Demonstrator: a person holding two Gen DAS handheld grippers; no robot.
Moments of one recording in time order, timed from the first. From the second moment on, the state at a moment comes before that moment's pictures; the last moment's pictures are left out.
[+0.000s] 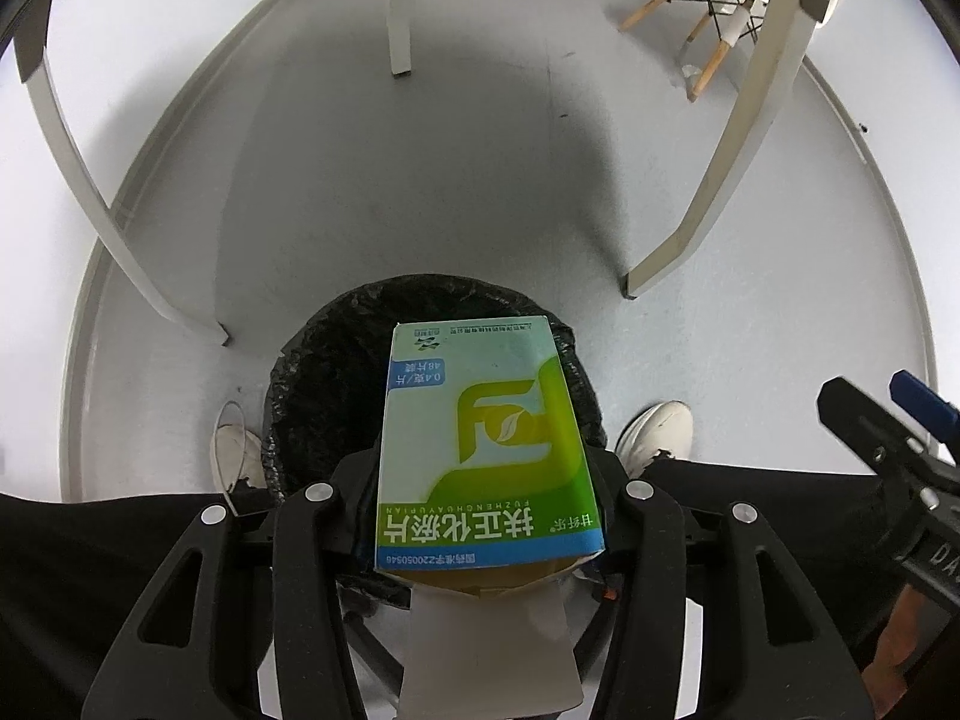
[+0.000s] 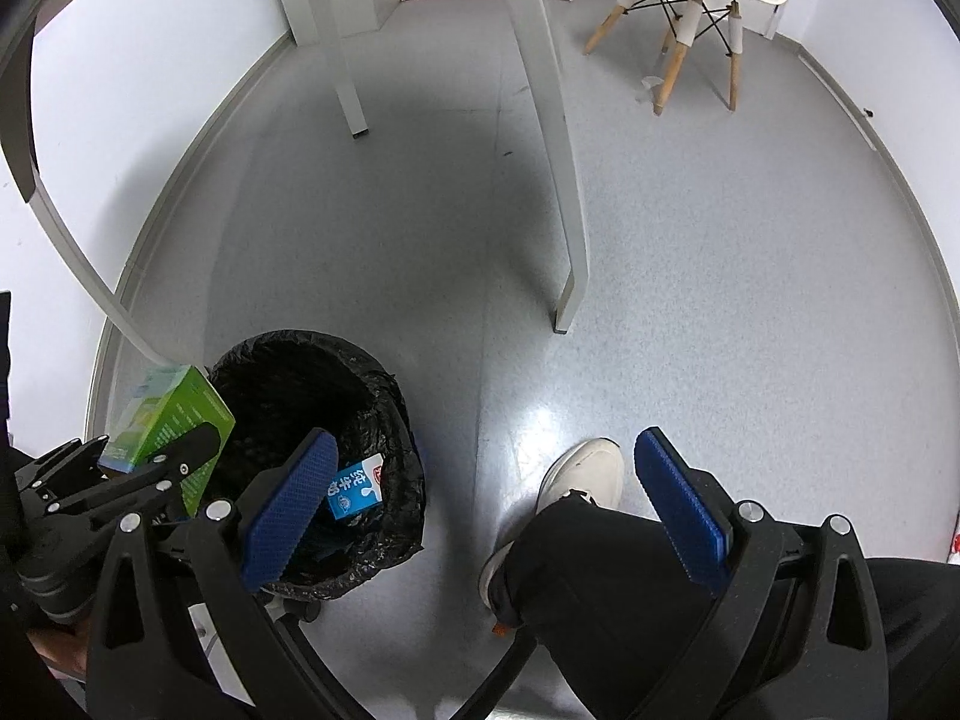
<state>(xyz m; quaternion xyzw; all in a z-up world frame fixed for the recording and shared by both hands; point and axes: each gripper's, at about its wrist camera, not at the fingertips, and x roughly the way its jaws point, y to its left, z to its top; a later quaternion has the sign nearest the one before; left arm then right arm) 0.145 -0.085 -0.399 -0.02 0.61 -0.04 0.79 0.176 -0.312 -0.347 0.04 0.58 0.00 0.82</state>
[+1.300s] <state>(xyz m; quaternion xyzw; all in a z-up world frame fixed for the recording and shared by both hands) 0.105 -0.029 -0.316 -0.04 0.52 0.01 0.85 0.155 -0.270 -0.299 0.00 0.54 0.03 0.84</state>
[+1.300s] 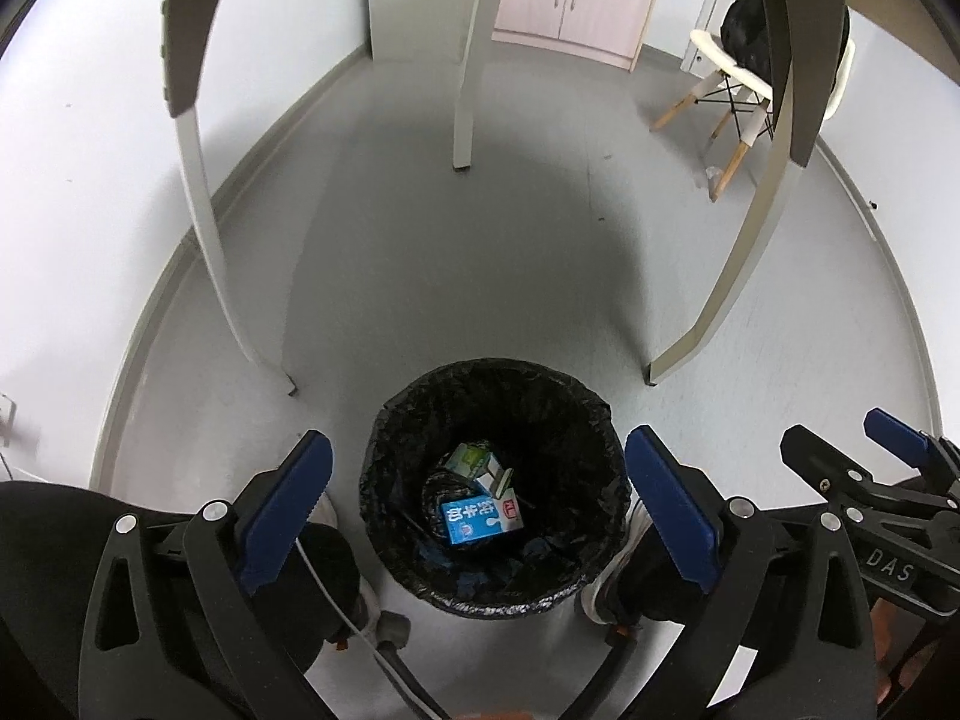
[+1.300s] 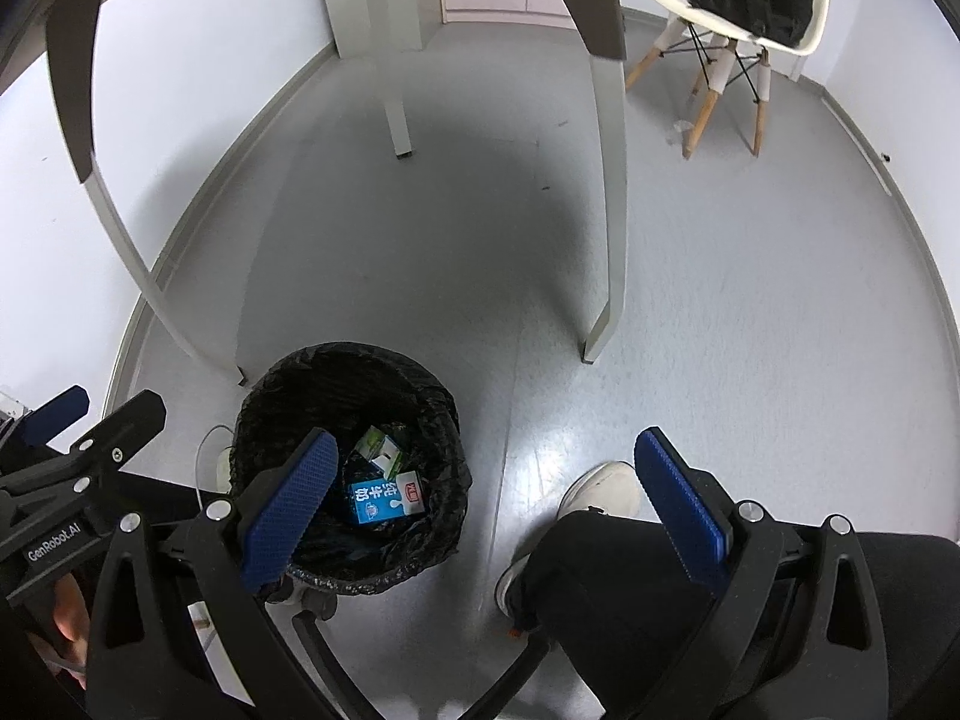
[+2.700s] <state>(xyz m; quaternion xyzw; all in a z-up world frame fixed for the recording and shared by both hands) -0.027 -0.005 -0.118 -0.04 0.39 0.01 0.92 0.029 -0.274 -0.070 -0.01 0.36 0.05 0.93</state>
